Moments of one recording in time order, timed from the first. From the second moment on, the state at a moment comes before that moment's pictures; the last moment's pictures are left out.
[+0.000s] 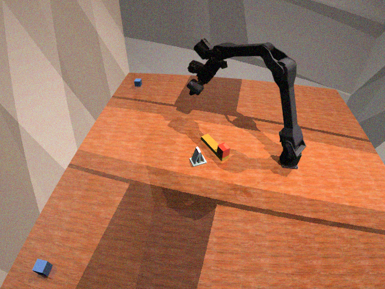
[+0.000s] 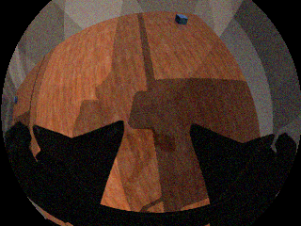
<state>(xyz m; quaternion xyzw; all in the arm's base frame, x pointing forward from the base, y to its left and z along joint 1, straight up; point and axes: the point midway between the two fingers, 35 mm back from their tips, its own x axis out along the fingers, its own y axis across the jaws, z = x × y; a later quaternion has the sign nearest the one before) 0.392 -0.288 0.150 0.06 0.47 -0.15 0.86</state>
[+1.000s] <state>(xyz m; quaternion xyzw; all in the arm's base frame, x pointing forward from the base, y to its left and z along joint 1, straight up) 0.328 -0.078 0.155 0.30 0.61 -0.26 0.69</state>
